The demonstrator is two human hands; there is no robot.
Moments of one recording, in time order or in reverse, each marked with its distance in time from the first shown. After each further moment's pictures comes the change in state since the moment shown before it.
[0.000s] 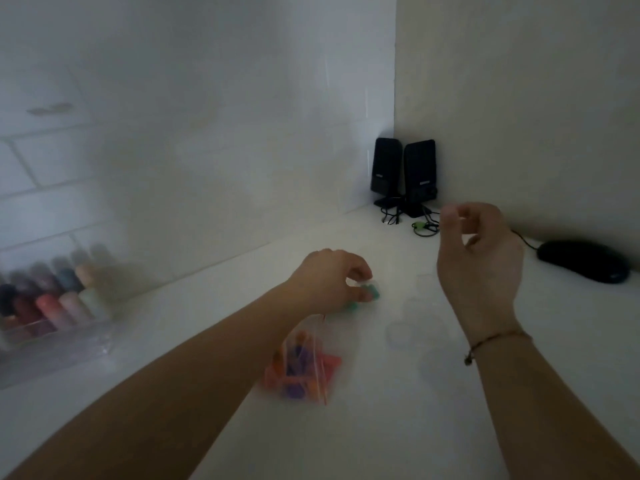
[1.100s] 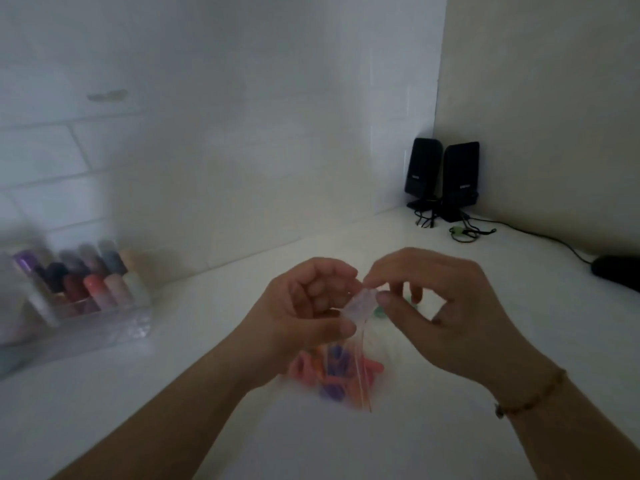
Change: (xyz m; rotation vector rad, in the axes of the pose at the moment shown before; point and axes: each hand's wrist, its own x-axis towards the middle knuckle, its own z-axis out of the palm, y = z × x) left_hand -0.124 -0.014 -0.027 -1.292 0.136 0.119; right_hand -0.046 -0.041 0.006 0.273 -0.701 -0.731
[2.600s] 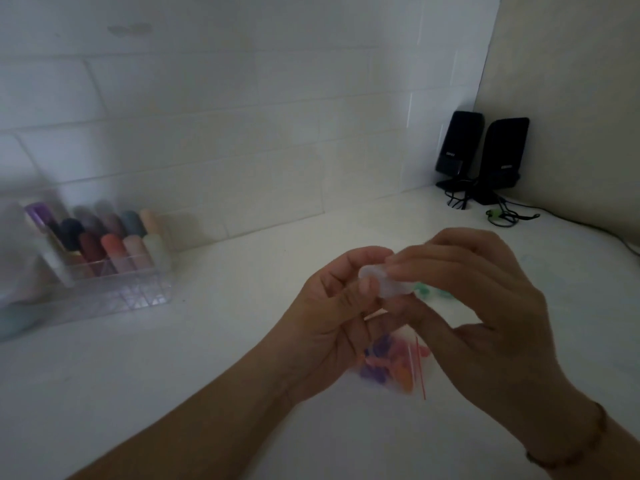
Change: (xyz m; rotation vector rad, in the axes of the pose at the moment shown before) left_hand -0.015 -0.021 -0.002 -0.644 0.007 -0.075; right_hand -0.005 -0.031 0.043 -0.159 0.135 -0.089
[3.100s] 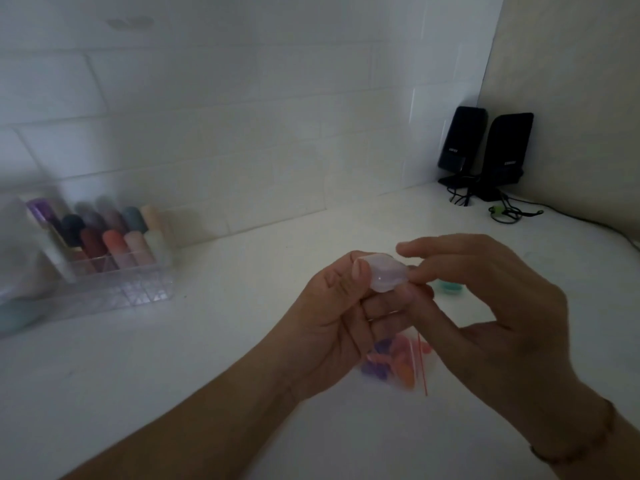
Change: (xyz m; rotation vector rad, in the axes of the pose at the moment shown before) left_hand -0.002 -0.003 0.001 -0.005 0.012 -0.024; right_hand -0.001 -0.002 -0.003 -0.058 0.041 0.006
